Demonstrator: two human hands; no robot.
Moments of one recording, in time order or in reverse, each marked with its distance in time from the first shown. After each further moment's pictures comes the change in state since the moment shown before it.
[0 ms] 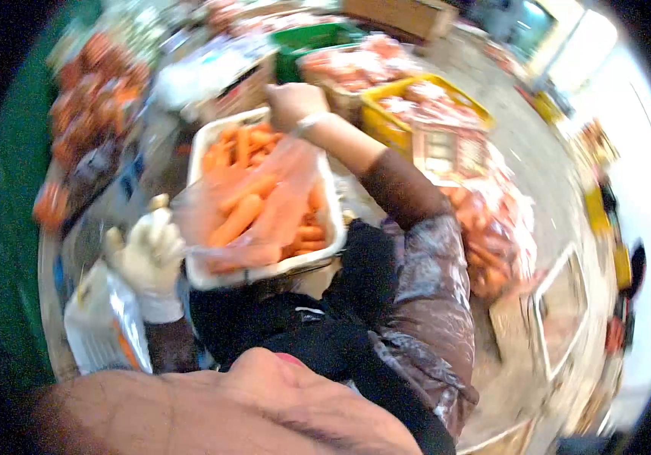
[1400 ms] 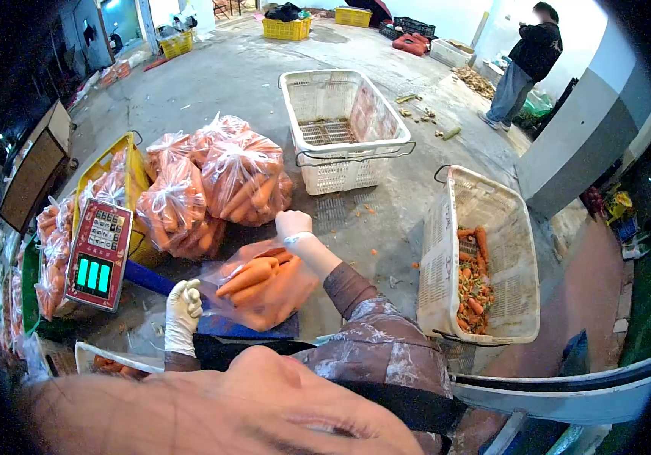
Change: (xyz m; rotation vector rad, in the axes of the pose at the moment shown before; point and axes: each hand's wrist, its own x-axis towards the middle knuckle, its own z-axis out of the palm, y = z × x) left_hand 0.122 -0.482 -0.057 0.358 -0.204 -1.418; right_hand -0.579 0.162 0.008 -0.195 -0.162 1.683
